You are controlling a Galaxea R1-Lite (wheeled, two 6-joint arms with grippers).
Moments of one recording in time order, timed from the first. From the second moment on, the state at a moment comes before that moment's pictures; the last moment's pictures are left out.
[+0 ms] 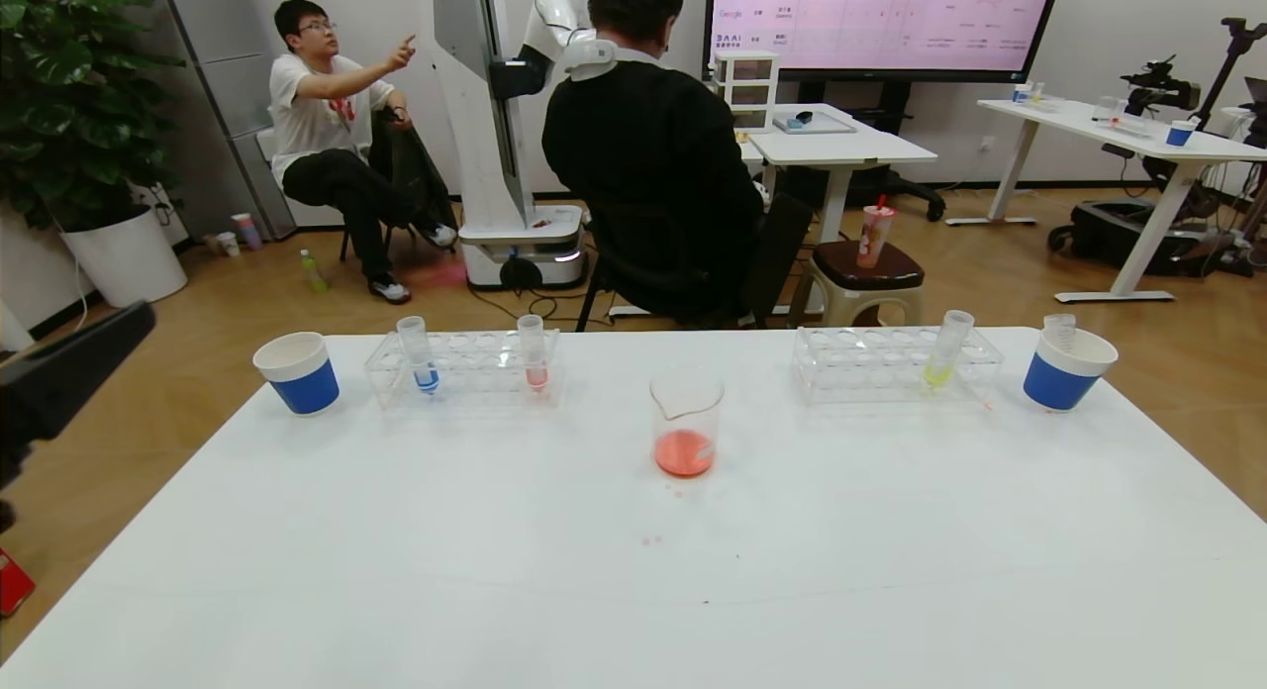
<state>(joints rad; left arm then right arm) -0.01 0.95 -0.55 -0.47 -0.04 0.00 -0.01 0.00 0.00 0.00 0.01 -0.02</state>
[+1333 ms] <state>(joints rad) 0.00 2.18 -0.71 -1.45 -0.02 -0.01 -0.01 0.00 0.00 0.00 0.01 -0.02</state>
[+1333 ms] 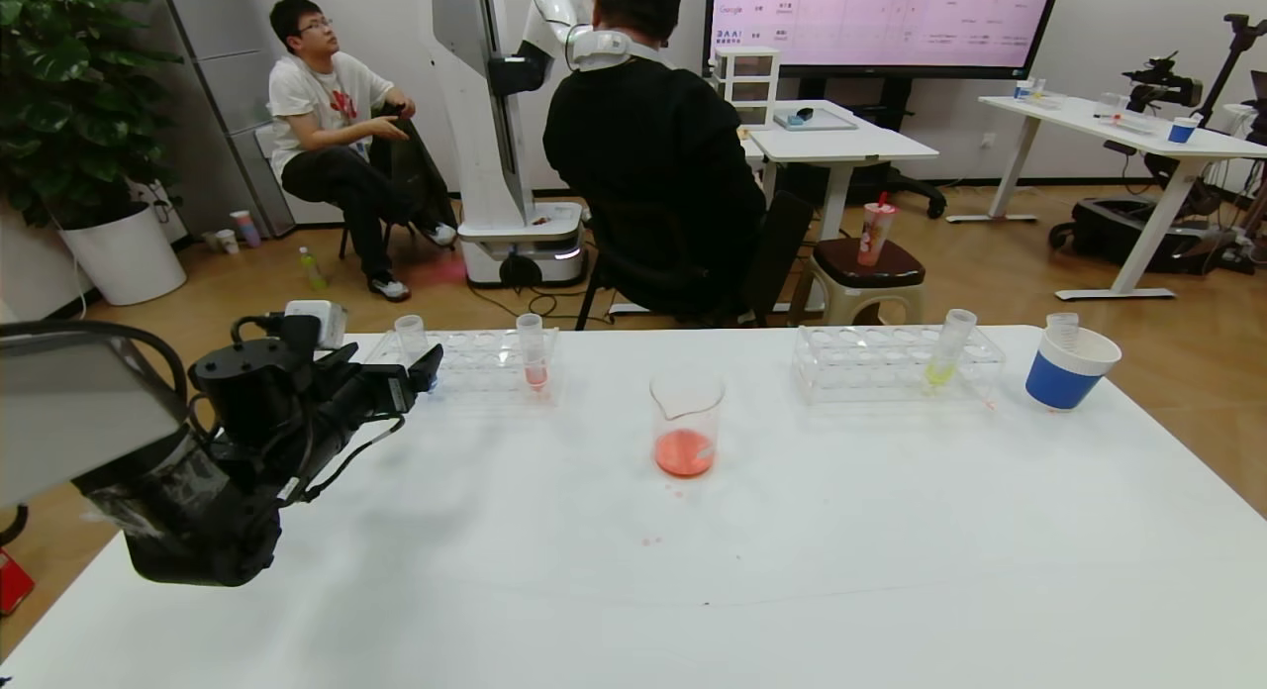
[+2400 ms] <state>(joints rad) -0.01 2.36 -1.01 -1.38 0.01 -0.01 -0.01 0.00 0.00 0.00 0.01 -0.02</state>
